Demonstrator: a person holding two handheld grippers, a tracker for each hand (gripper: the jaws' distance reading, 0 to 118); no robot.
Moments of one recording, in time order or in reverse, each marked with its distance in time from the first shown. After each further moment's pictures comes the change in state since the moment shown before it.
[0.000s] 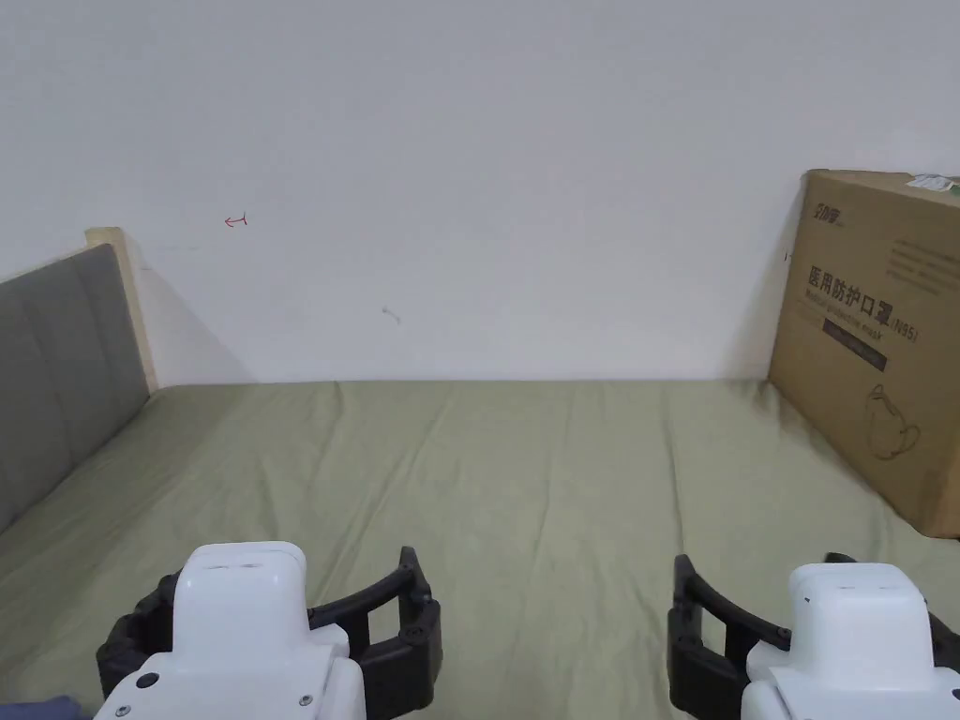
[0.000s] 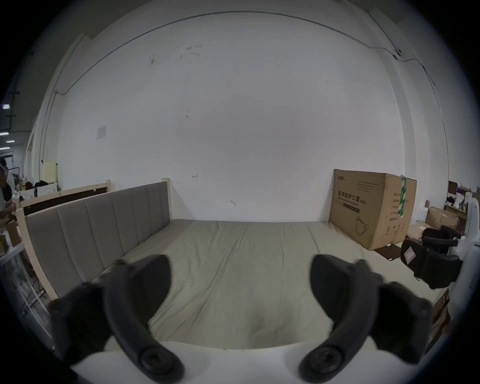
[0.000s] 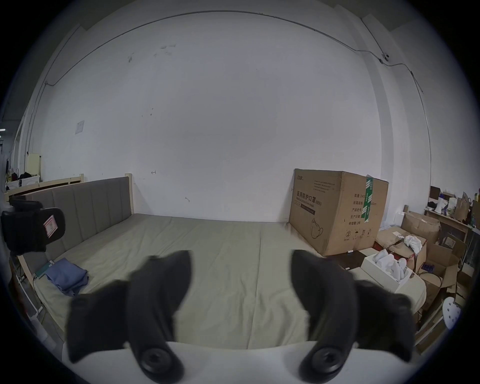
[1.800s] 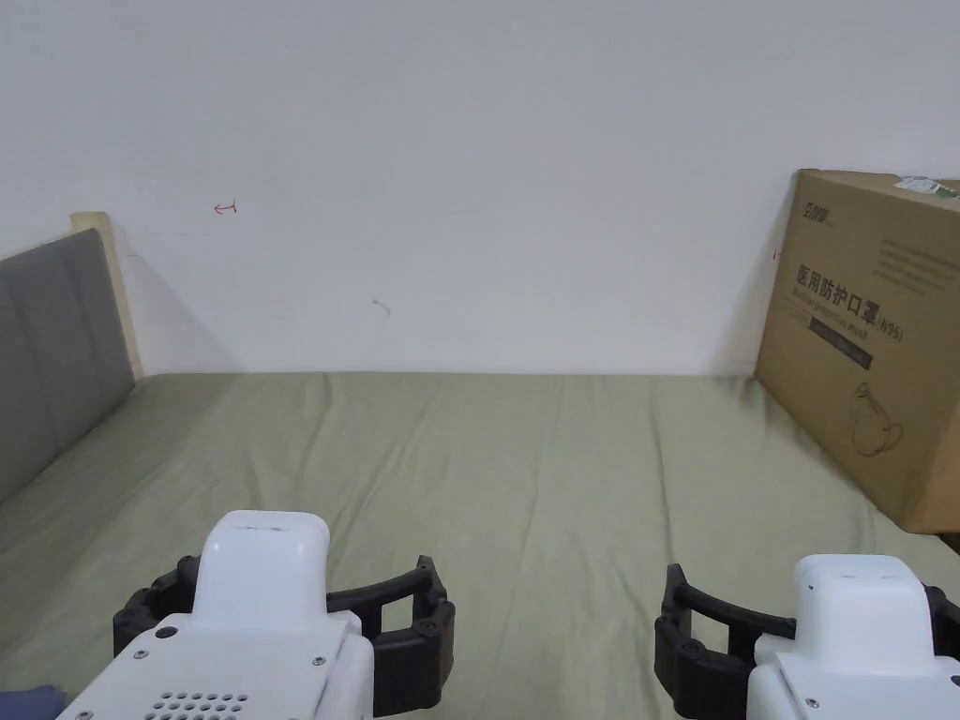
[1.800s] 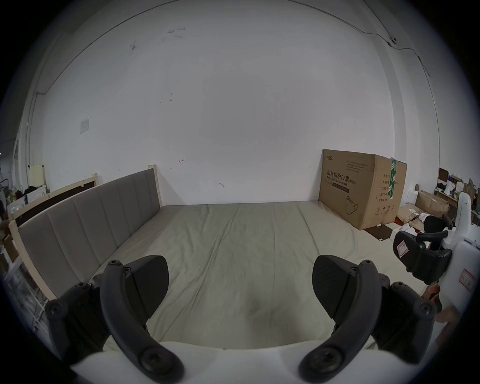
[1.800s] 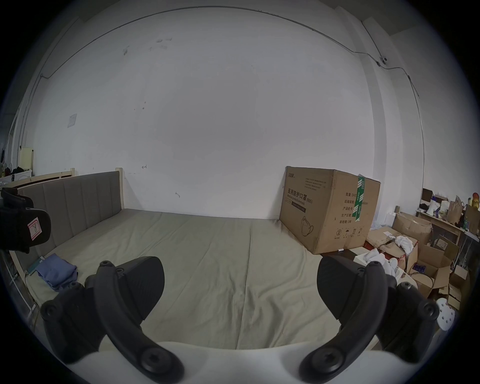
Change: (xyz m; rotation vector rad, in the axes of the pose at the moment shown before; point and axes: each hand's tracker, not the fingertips) left arm 0.002 0.011 -0.001 -0.134 -0.069 -0.046; right arm 0.004 -0.004 -0.006 -0.022 -0.055 0.026
